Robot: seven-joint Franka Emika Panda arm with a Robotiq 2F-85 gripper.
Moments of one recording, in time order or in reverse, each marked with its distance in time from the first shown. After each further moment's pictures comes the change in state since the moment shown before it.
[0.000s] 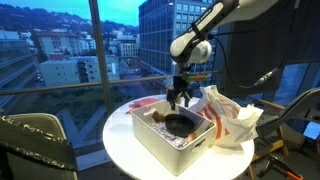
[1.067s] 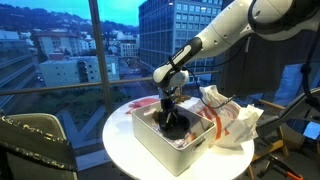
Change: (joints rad) arm 0.020 0.425 0.037 0.388 -0.035 -0.163 -0.209
